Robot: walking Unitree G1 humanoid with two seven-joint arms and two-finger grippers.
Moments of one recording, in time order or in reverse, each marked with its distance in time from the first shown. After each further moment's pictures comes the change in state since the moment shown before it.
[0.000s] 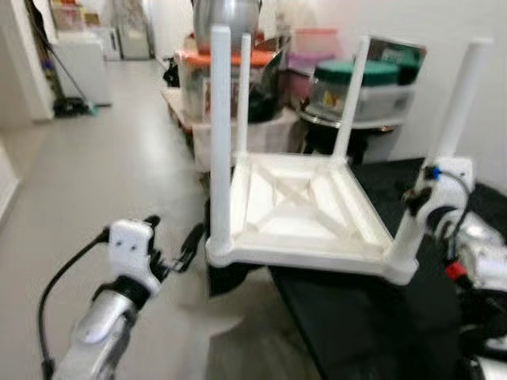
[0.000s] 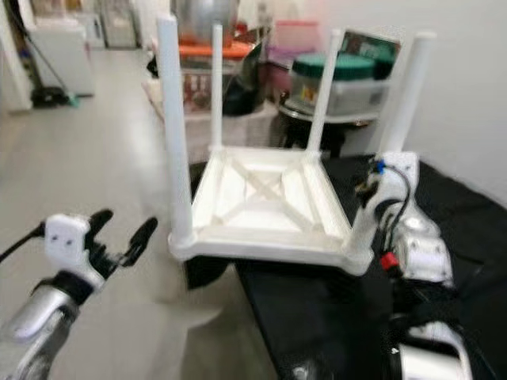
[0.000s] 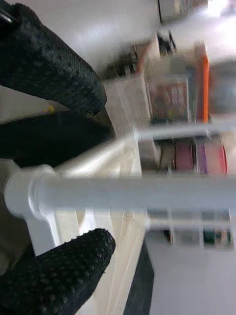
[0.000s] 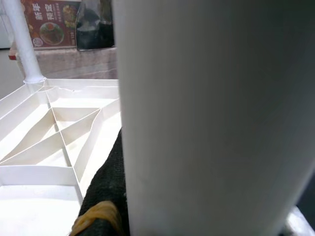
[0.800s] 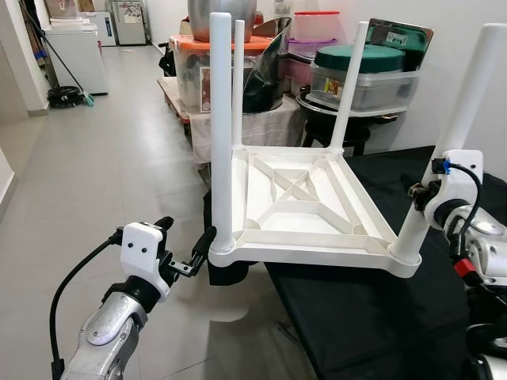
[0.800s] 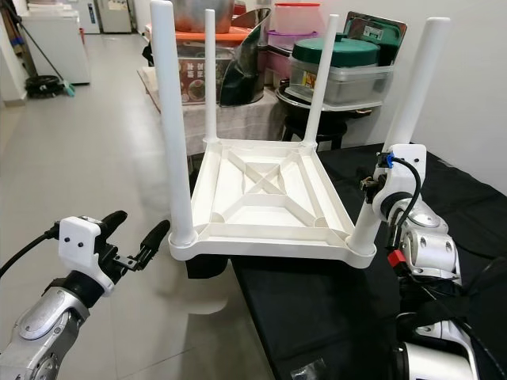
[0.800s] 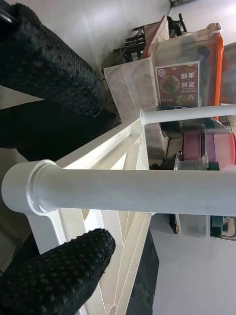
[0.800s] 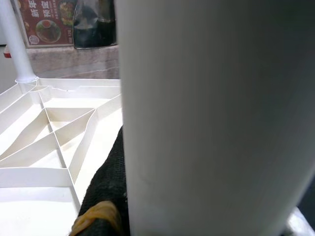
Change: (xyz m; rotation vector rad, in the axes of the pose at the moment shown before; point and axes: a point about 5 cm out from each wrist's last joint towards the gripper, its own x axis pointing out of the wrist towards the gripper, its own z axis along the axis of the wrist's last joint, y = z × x) left arm 0.000 0.001 -0.001 -0.002 0.002 0.003; right arm 0.000 0.001 0.006 0.014 -0.021 0.015
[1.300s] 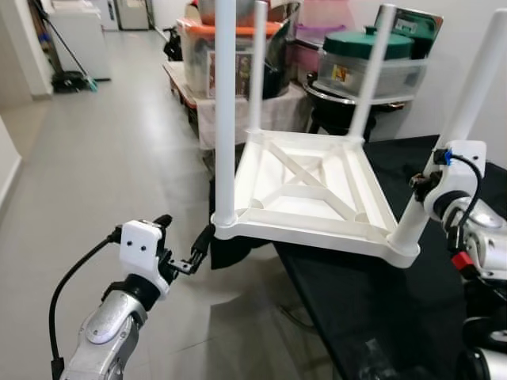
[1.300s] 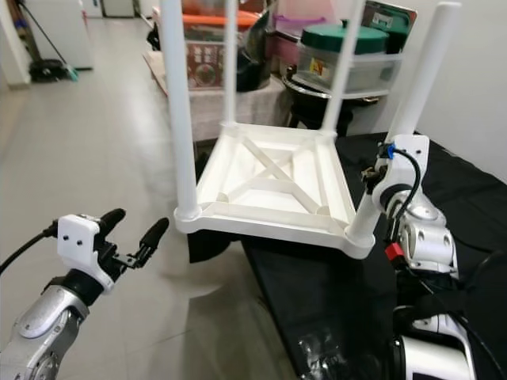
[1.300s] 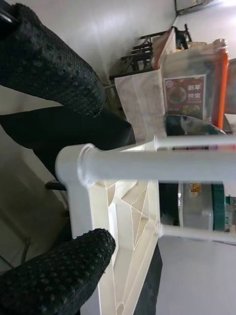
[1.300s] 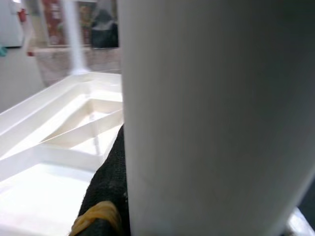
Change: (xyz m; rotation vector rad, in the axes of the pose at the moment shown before) left arm 0.002 -0.002 0.001 0.000 -0.003 -0.009; right arm 0.000 0.001 -0.001 0.009 -0.009 -0.014
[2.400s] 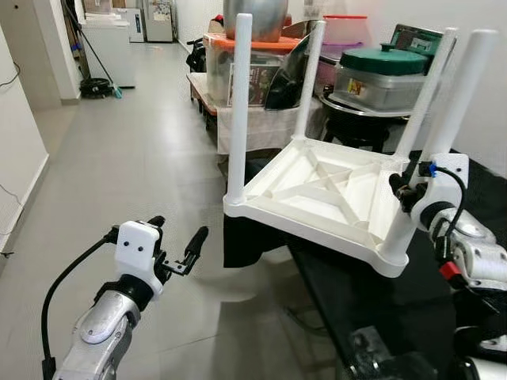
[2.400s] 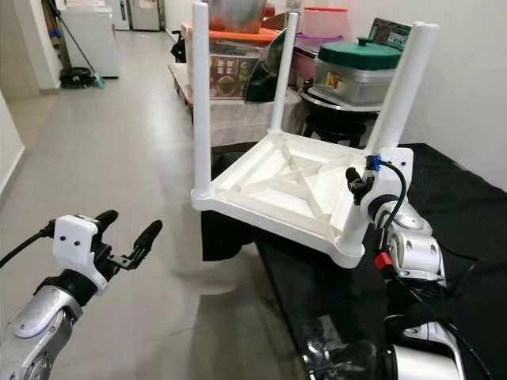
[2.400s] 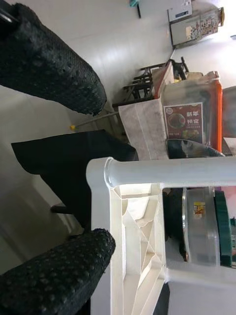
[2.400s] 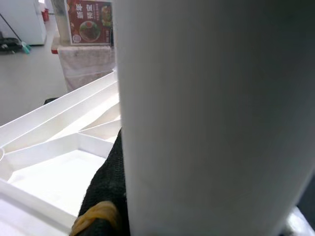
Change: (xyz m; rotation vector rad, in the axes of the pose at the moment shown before) left arm 0.000 0.003 -0.002 0.053 0.022 0.015; right arm 0.002 0.006 0.001 0.000 -0.004 0.006
